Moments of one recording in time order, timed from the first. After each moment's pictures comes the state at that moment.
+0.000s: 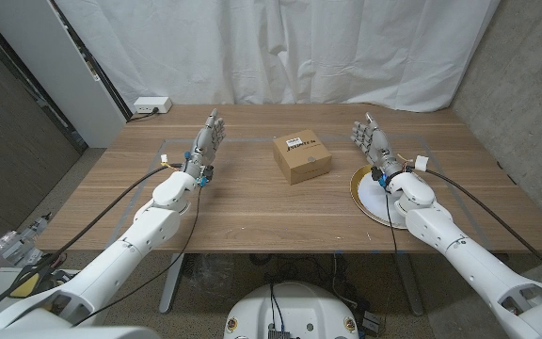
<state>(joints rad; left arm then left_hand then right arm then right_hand) 0.90 0.55 0.36 -1.43 -0.60 -0.25 0.06 0.30 -0.03 0.15 0.09 0.31 0.00 0.07 0.20 0.18 -0.01 0.02 0.20 0.18 -0.06 0.01 0.19 0.18 -0.06 -0.03 0.19 0.17 -0.86 -0.51 -0.38 -1.31 0.66 0.31 0.06 0.27 0.06 0.17 -0.07 0.20 0.18 0.08 0.20 0.18 0.15 0.12 0.22 0.18 0.06 0.06 0.19 0.17 0.12 -0.03 0.21 0.18</state>
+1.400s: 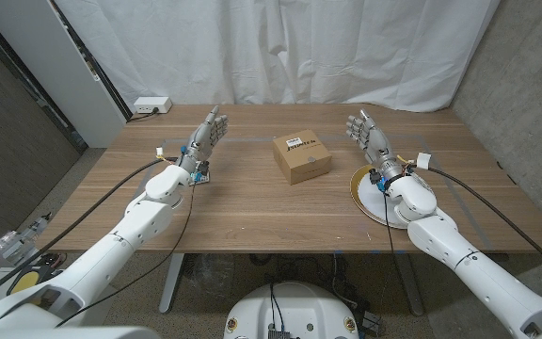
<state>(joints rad) 0.88 0.60 0.36 -1.44 -0.62 -0.21 0.01 0.37 0.01 0.17 0.07 0.28 0.18 0.07 0.23 0.18 0.17 0.01 0.24 0.18 0.10 0.01 0.21 0.18 0.06 -0.04 0.22 0.17 -0.99 -0.57 -0.36 -1.53 0.57 0.37 -0.03 0.31 0.07 0.19 -0.10 0.19 0.27 0.05 0.22 0.18 0.24 0.08 0.25 0.18 0.12 0.03 0.19 0.17 0.17 -0.04 0.21 0.18</state>
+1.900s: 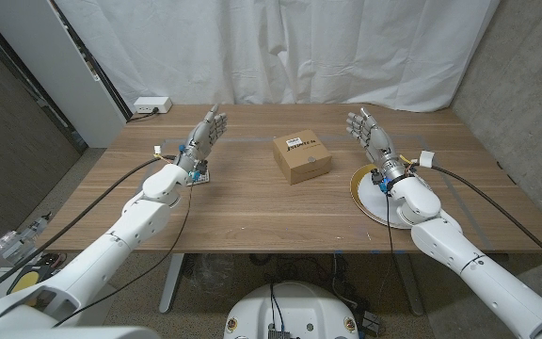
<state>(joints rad) 0.88 0.61 0.35 -1.47 -0.62 -0.22 0.01 0.38 0.02 0.17 0.07 0.28 0.18 0.07 0.23 0.18 0.17 0.01 0.24 0.18 0.10 0.01 0.20 0.18 0.06 -0.04 0.22 0.17 -1.02 -0.59 -0.35 -1.57 0.54 0.41 -0.03 0.32 0.07 0.19 -0.10 0.19 0.28 0.05 0.22 0.19 0.25 0.09 0.25 0.18 0.12 0.03 0.19 0.17 0.17 -0.04 0.21 0.18</state>
